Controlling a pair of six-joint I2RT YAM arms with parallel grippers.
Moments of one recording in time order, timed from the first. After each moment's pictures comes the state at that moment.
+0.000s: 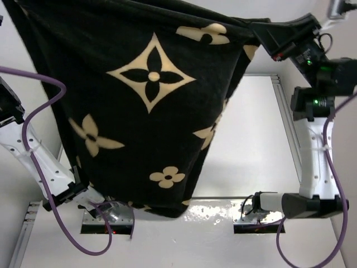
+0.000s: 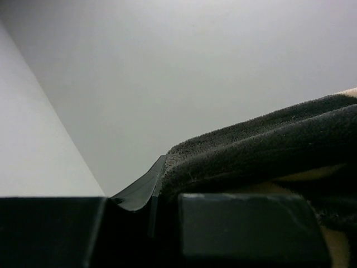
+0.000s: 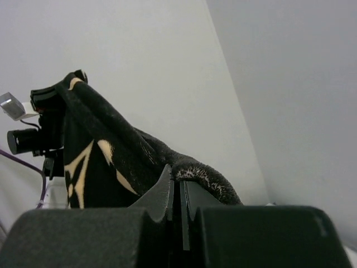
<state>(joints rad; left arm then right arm) 0.67 1.51 2.48 0.34 0.66 -0.13 -0.05 1.27 1.67 0.50 -0.77 1.09</state>
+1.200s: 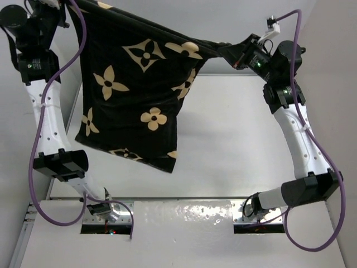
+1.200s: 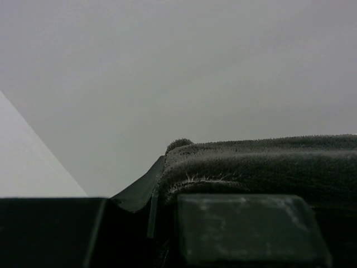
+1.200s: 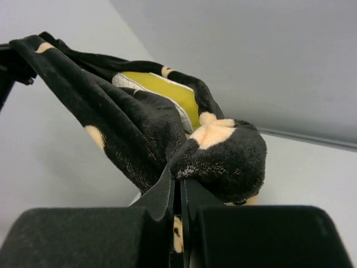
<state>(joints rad) 0.26 1.69 2.24 -0.16 0.40 0.30 0.15 1.43 1.59 -0.03 -0.52 0.62</state>
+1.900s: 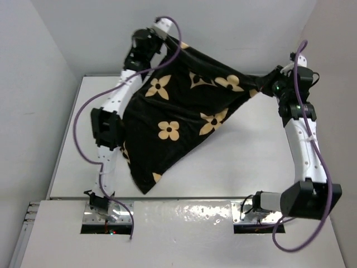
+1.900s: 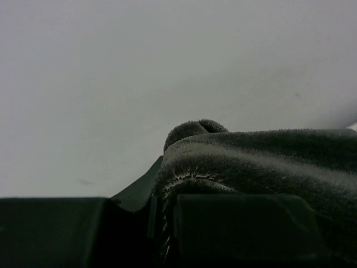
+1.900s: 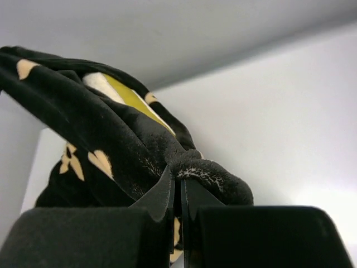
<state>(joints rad) -0.26 2.25 2.37 -0.08 0.00 0.47 -0.10 1.26 1.27 -0.22 -0.26 0.41</state>
